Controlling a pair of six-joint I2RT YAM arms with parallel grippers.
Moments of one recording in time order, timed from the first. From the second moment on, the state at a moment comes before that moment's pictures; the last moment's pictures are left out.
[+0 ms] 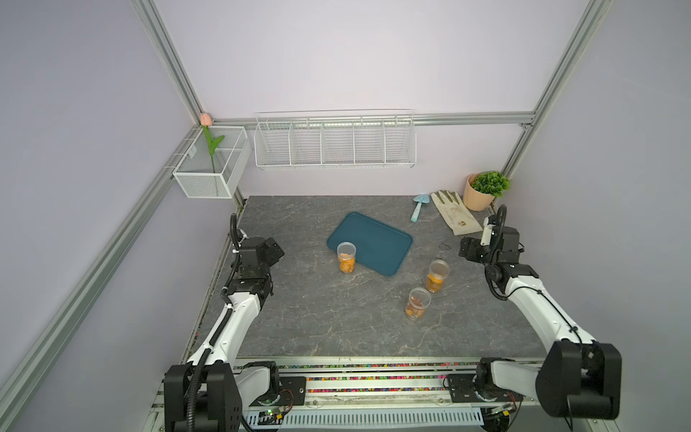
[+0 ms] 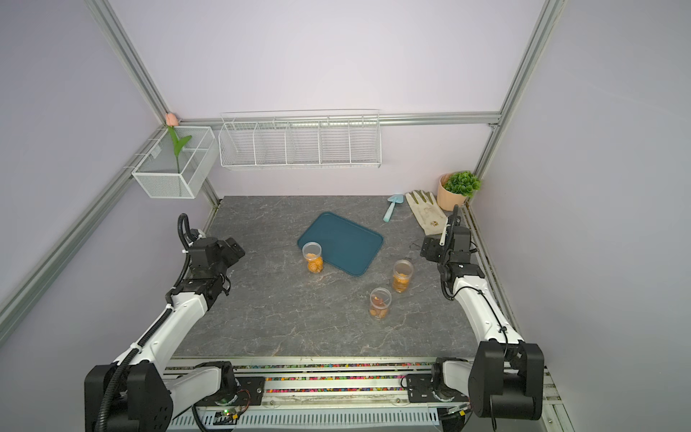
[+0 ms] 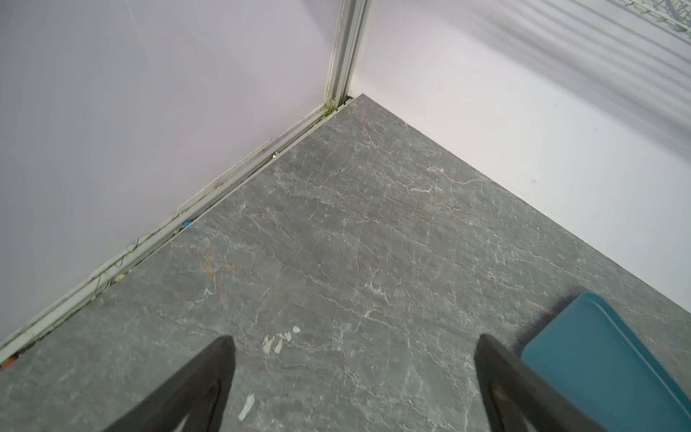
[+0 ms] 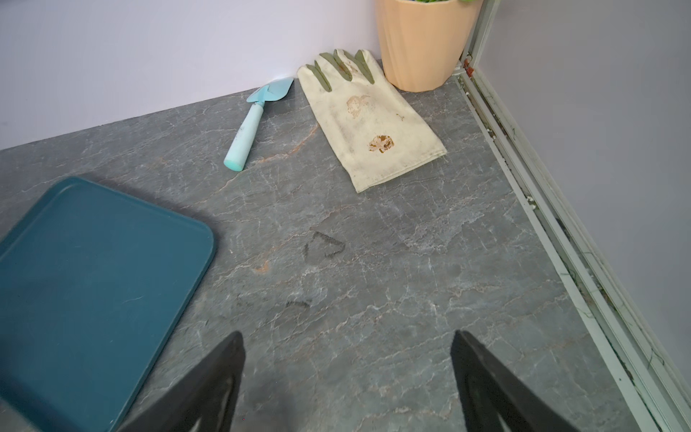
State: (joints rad) left arm -0.04 1.13 0.71 -0.10 -0.31 -0.51; right arm -0.03 1.22 0.85 -0.25 0.03 0.20
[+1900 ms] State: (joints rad) left arm -0.15 0.85 1.03 -0.87 0.34 -0.69; right arm 0.31 1.26 1.30 -1.18 -0.13 0.42
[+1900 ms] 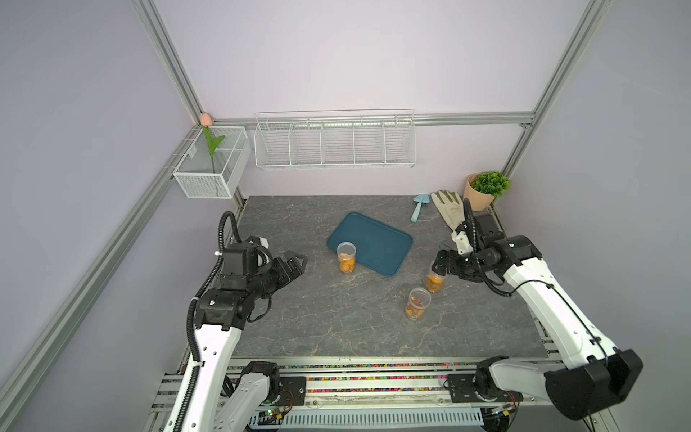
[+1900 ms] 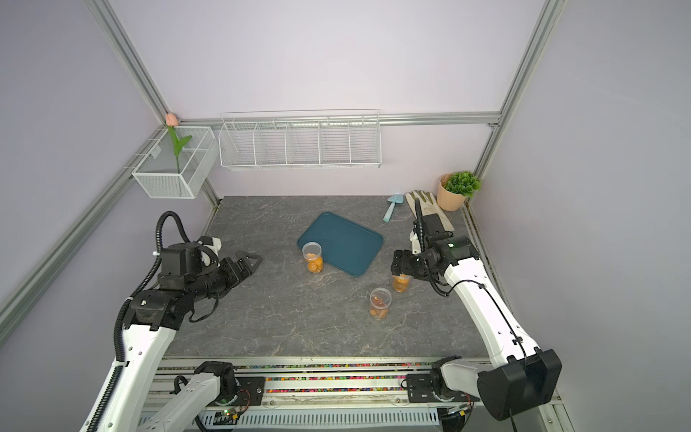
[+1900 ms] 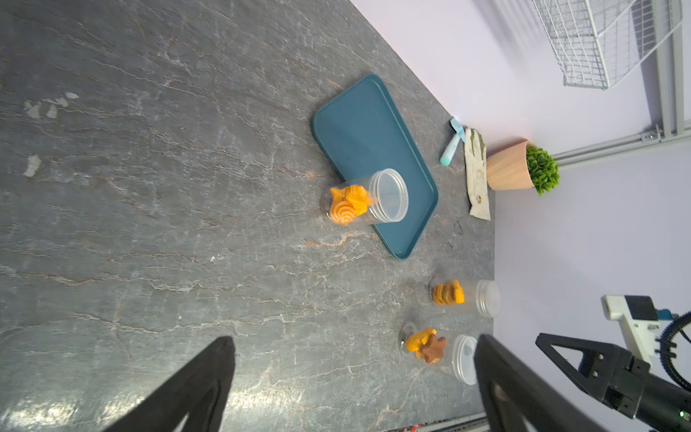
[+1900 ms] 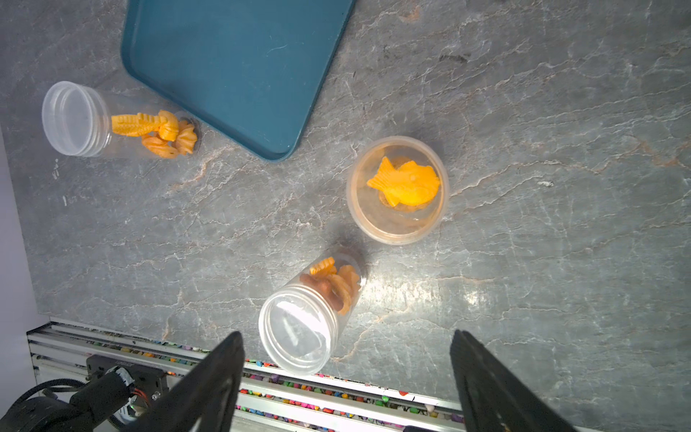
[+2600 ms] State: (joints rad) left arm -0.35 0.83 0.94 -0.82 0.35 -0.80; right arm 0.56 1.37 1.46 -1.30 -0.08 0.40
